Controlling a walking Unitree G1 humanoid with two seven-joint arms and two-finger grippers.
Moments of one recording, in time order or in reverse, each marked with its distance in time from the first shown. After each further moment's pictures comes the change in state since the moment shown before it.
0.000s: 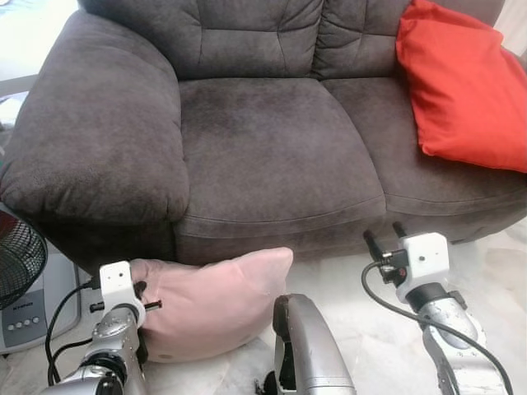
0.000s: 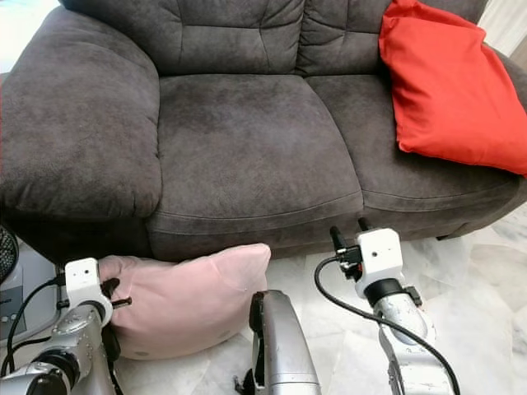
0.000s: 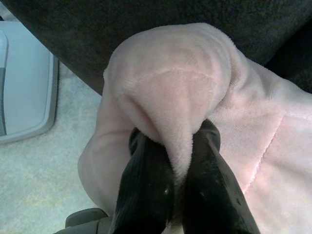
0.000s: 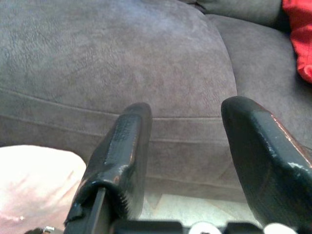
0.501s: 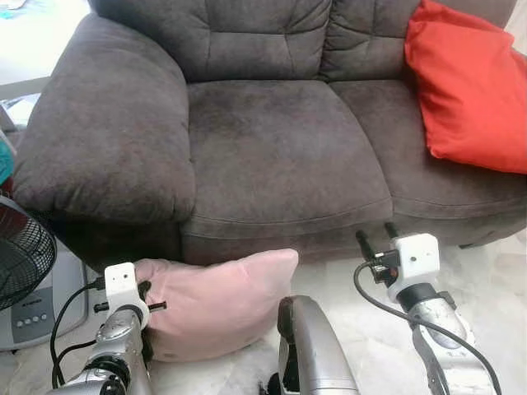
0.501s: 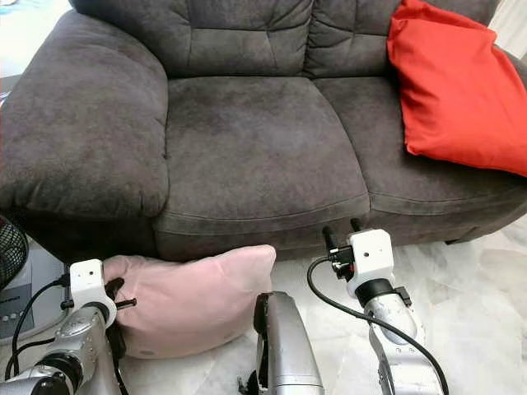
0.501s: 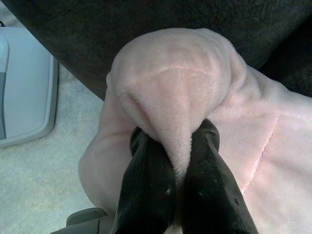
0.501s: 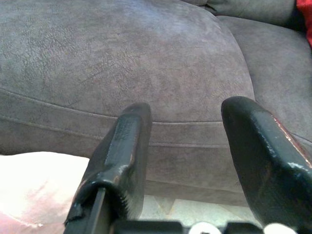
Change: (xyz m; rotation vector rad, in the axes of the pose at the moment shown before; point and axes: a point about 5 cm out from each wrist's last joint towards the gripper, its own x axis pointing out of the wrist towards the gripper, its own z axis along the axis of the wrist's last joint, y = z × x) left arm -0.002 -0.007 -0.002 0.006 -0.023 -0.031; right arm 0.002 0.010 -0.003 0.029 -0.003 0.005
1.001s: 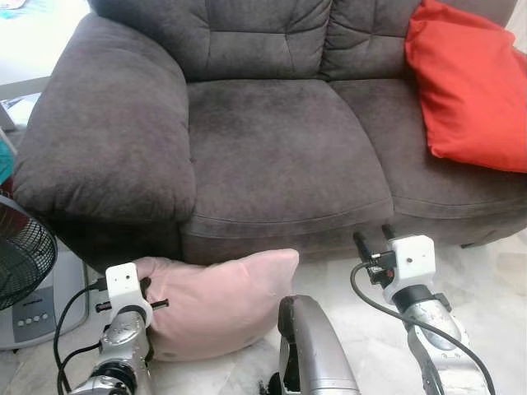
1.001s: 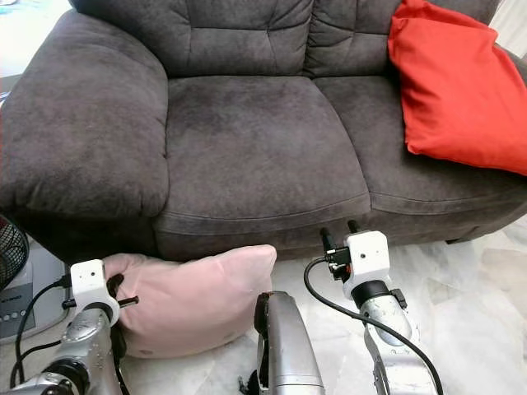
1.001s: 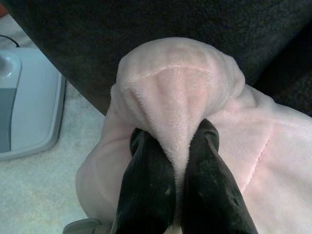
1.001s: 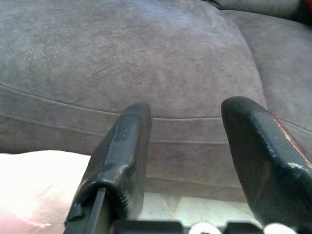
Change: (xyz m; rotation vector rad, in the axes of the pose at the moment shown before) left arm -0.005 -0.013 -0.001 -0.002 -0.100 0.011; right arm 0.001 0.006 -0.004 0.016 0.010 -0.006
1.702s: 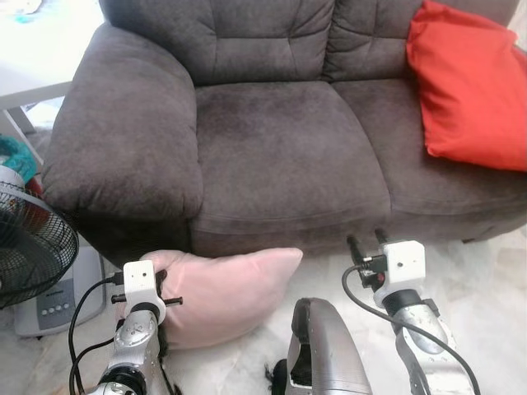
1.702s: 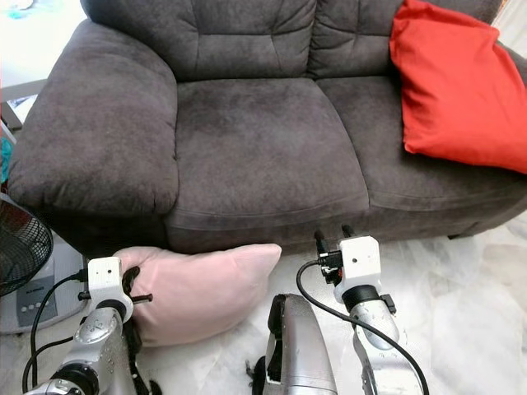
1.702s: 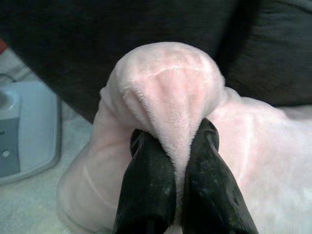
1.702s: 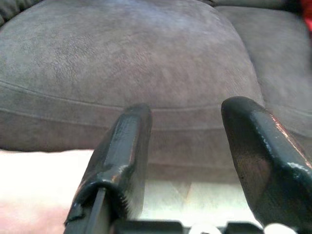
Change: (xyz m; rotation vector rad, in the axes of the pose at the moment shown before) left arm -0.004 -0.015 0.003 0.051 -0.066 -0.095; right arm 0.001 0.012 -0.008 0.043 0.004 -0.026
